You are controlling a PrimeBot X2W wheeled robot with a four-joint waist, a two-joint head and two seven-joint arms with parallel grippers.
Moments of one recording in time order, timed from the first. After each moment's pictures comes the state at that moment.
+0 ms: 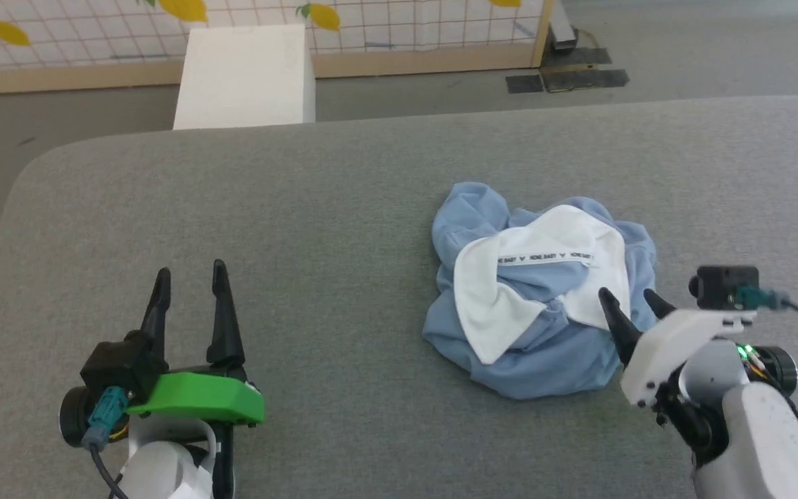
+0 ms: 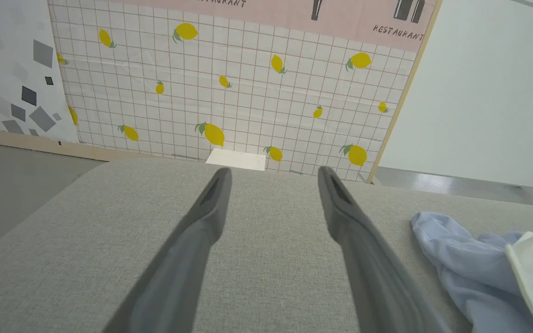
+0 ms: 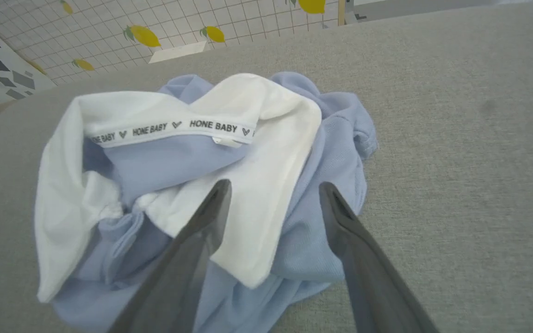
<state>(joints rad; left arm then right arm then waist) -0.11 0.08 -0.04 0.08 -0.26 0.04 -0.26 -0.26 -0.05 -0.06 0.33 0.24 0.13 0.28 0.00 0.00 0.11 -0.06</state>
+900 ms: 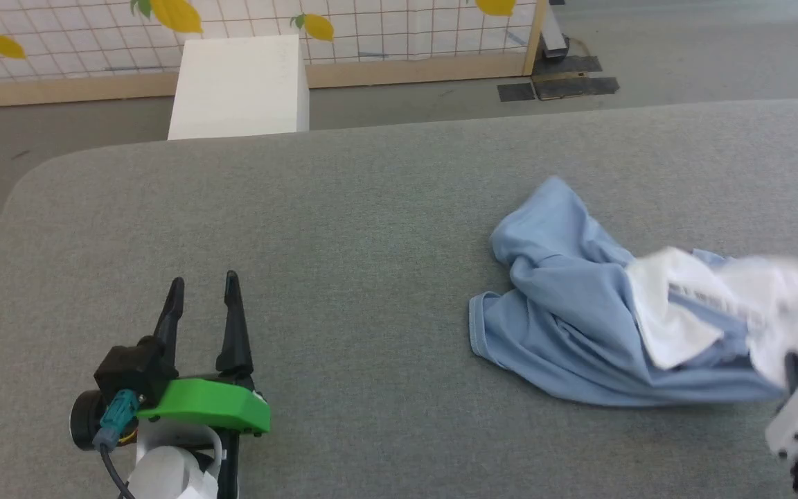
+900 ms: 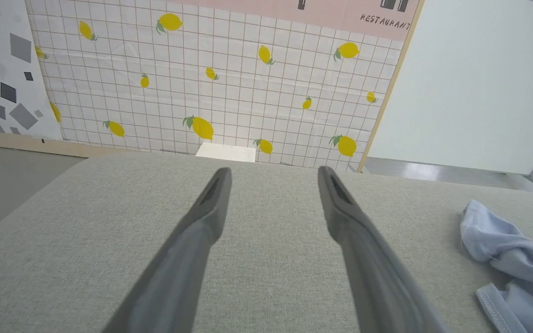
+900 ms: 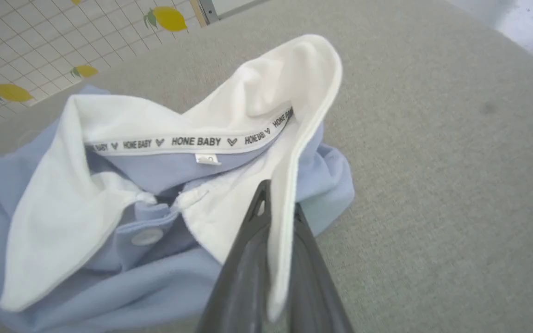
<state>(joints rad) -0.11 0.05 -0.02 0.13 -0.22 -0.02 -0.26 -0.11 -0.05 -0.45 0.15 0.20 0.13 0.38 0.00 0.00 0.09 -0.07</state>
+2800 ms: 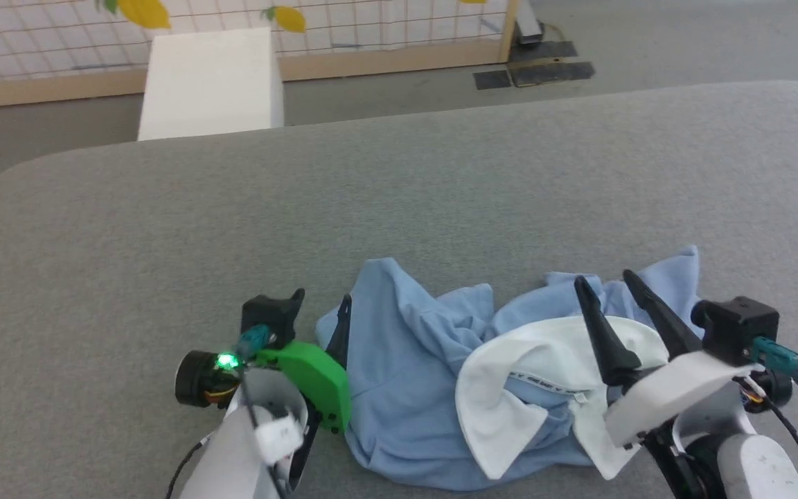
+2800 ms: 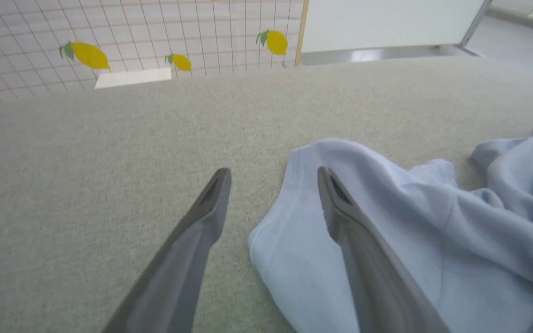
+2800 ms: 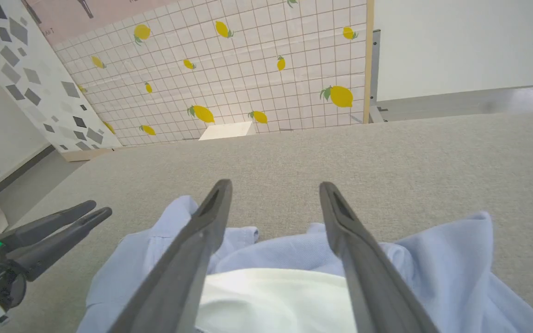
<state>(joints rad) -0.29 0.05 -0.26 0.41 -0.20 -0.03 -0.07 -0.07 -0.06 0.09 -0.06 0.29 0.13 0.14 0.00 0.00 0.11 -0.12</state>
